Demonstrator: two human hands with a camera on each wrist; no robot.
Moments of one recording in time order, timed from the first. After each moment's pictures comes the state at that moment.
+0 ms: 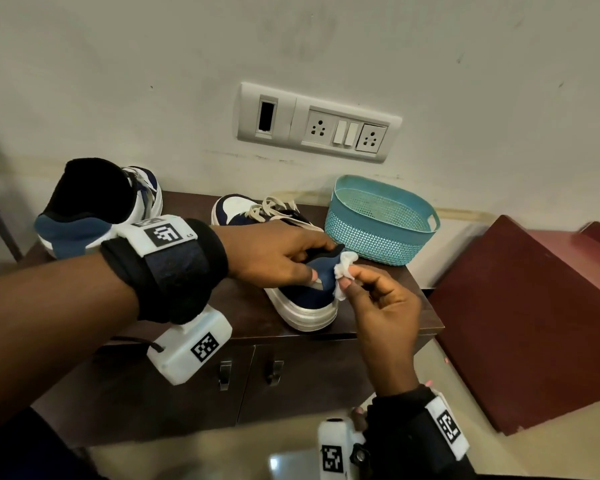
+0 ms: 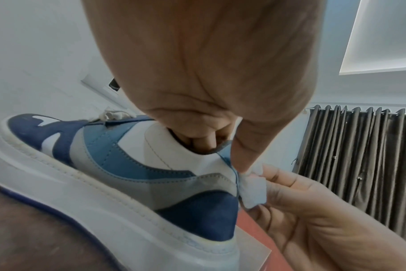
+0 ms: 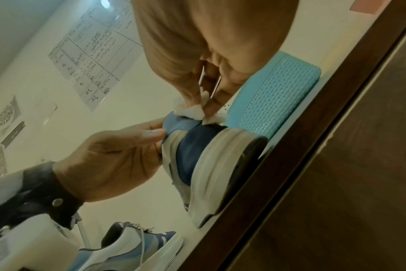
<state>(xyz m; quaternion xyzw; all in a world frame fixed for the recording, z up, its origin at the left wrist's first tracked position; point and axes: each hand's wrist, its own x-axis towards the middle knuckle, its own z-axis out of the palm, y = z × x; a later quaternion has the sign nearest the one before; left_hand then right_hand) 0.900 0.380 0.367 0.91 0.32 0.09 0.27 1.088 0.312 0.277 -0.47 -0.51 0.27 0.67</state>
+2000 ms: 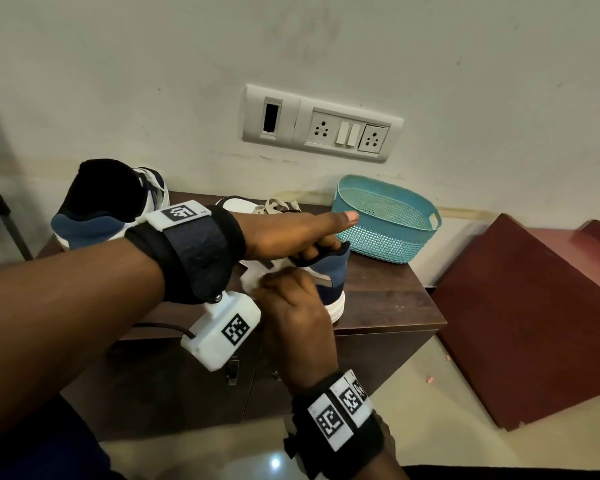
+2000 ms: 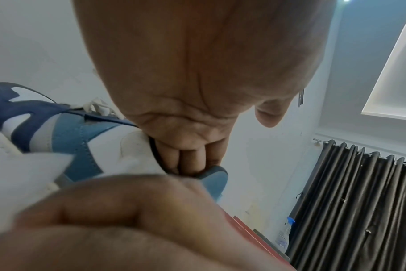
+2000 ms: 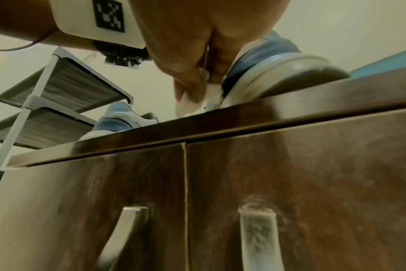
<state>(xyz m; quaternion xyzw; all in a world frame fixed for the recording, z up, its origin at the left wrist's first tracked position) 0.912 0.375 0.370 0.79 0.43 0.12 0.43 1.008 0.305 0.254 -0.43 -0.79 -0.09 0.43</state>
